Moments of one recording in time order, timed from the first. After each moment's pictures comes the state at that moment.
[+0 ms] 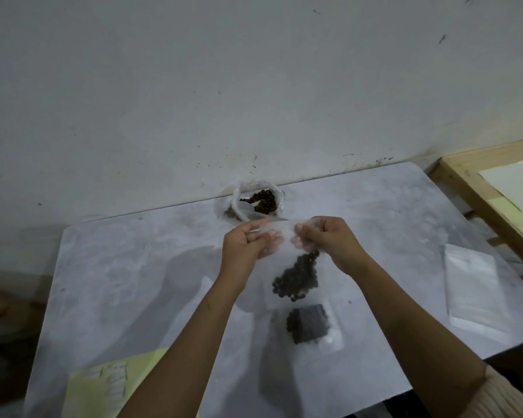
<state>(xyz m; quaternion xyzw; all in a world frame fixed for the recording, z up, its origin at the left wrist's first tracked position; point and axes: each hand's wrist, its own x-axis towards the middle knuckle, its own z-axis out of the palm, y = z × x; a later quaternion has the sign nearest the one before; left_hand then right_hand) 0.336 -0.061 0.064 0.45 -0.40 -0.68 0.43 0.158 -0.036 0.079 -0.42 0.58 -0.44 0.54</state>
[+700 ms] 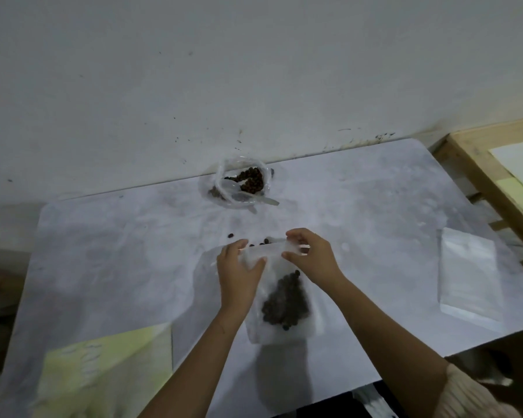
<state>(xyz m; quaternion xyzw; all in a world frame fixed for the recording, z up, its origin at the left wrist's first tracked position) 0.311 -0.008 -0.014 0.65 -0.53 -0.41 0.37 0.152 -0.005 -0.007 -0.50 0.69 -0.36 0.38</state>
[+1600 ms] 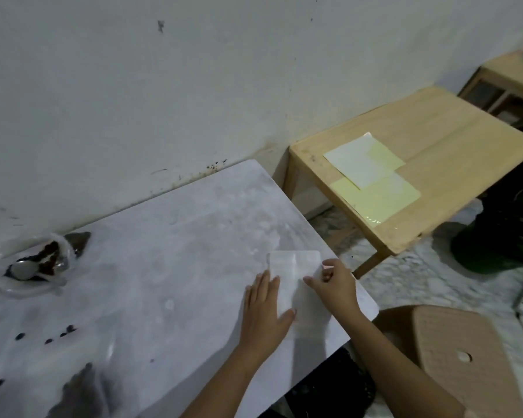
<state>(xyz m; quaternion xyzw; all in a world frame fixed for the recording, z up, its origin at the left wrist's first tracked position) -0.036 0.067 -0.048 0.41 -0.85 -0.32 0.05 -0.192 0.109 -0.016 -0.24 0.87 -0.33 0.27</state>
